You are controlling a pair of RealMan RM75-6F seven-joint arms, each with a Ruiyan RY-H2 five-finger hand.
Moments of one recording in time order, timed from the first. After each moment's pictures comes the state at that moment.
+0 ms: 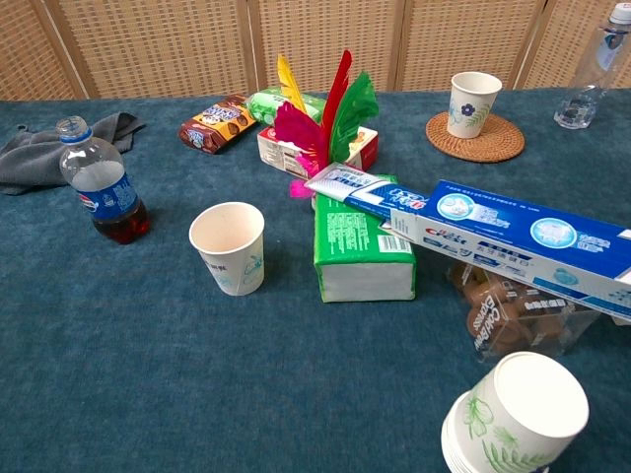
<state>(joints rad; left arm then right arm) -0.03 -1.08 0.06 -1.72 1.74 1.57 0.18 0.07 -1.07 0.06 -1.77 -1.49 1.47 -0.11</state>
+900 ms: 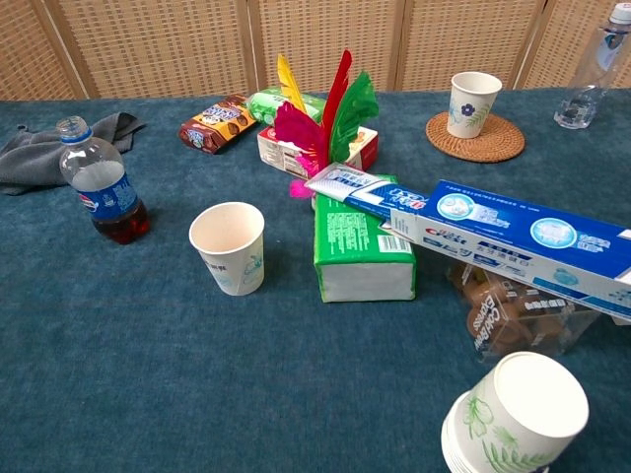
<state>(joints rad) -0.10 -1.11 0.03 -1.61 1.65 1.47 -0.16 0.08 -1.07 0.06 -1.77 -1.48 1.45 -0.10</state>
